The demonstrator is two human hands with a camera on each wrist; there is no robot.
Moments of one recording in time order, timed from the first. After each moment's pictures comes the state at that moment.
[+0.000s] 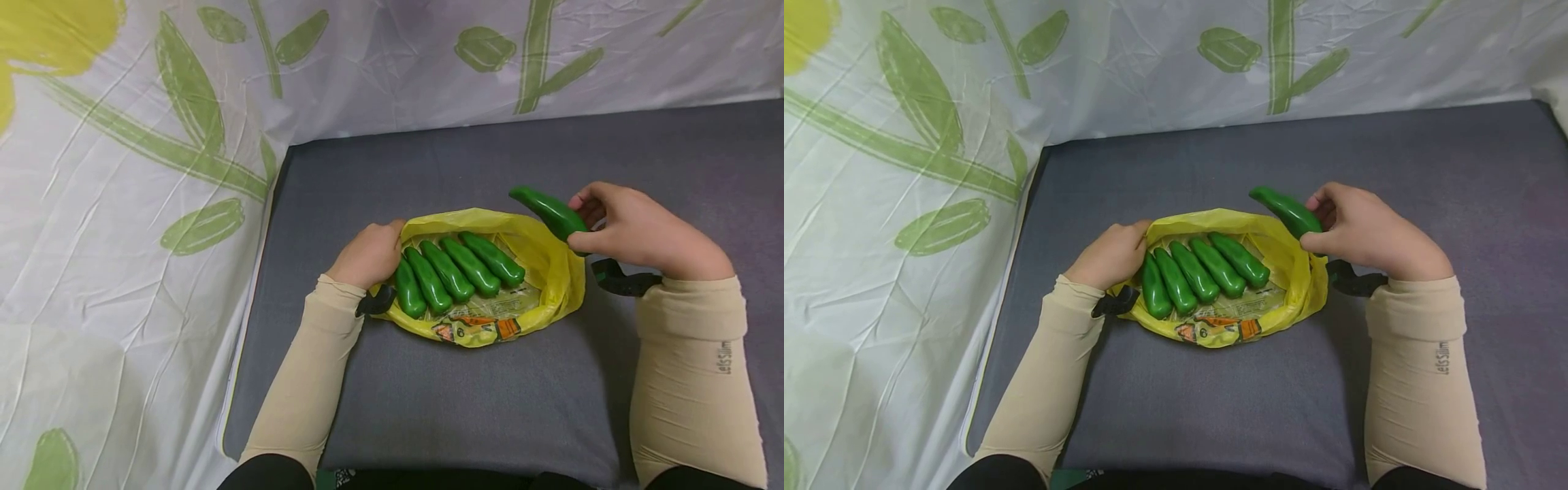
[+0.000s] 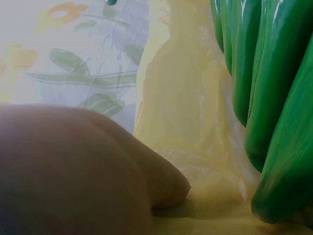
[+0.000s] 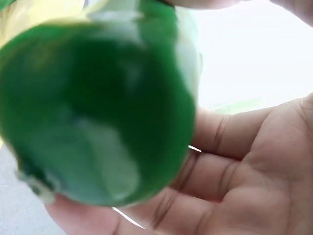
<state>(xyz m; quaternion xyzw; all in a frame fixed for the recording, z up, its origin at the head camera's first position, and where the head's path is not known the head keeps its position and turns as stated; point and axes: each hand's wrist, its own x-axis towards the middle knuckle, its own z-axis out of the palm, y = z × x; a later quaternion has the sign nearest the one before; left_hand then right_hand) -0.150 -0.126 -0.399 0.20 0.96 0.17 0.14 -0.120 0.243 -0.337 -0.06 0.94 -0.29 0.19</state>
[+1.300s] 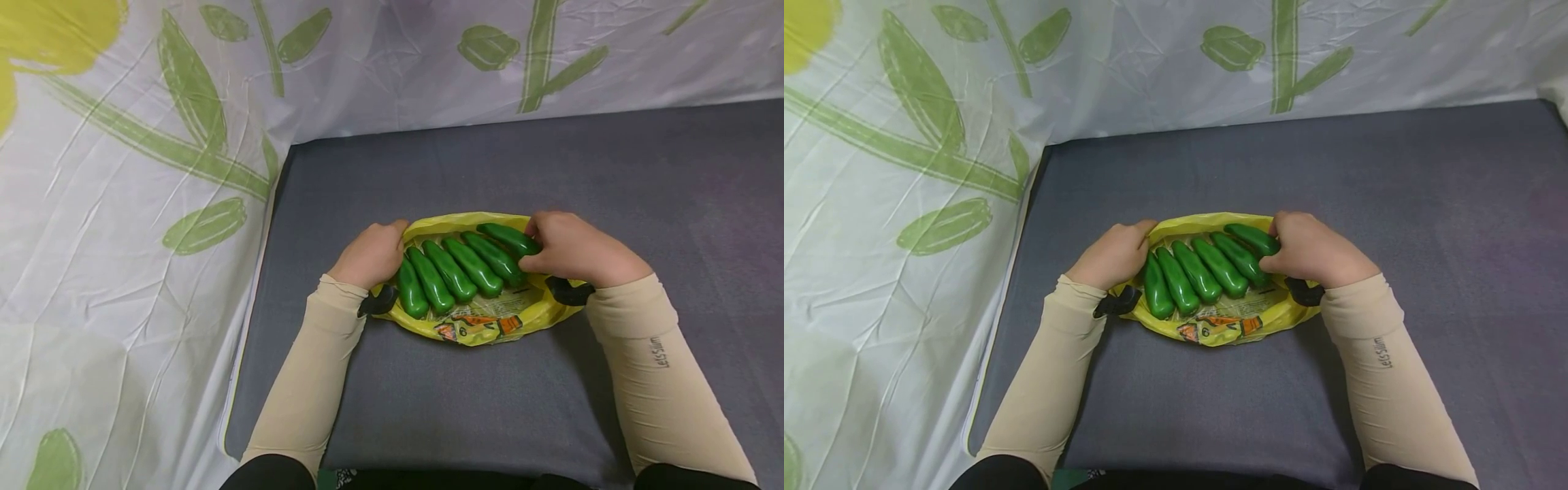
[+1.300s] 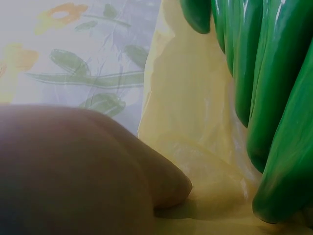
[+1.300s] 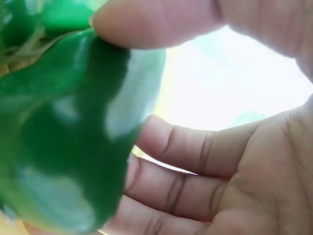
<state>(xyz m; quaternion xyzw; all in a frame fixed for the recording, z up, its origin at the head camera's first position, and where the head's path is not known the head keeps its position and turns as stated) -0.151 -0.127 -0.401 0.20 0.95 0.17 0.14 -0.131 0.186 -0.374 -0.14 0.94 -0.23 0.21</state>
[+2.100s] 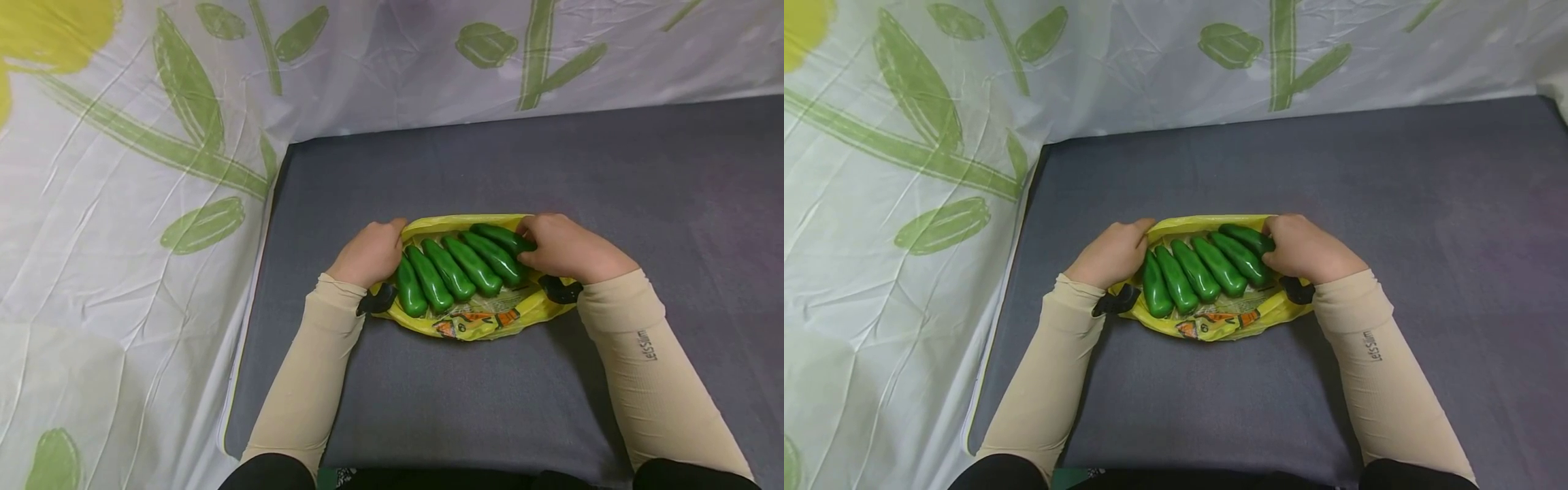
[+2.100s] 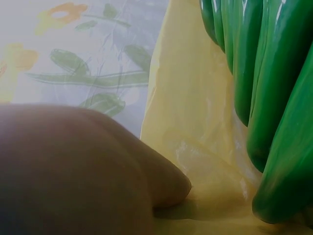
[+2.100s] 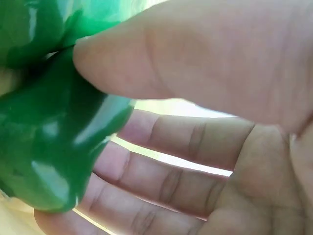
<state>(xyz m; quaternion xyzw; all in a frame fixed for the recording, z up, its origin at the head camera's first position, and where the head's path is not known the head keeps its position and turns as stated) -0.151 -0.126 -0.399 0.20 0.96 0.16 0.15 -0.136 0.181 -0.385 -0.16 0.94 -0.20 0.21</state>
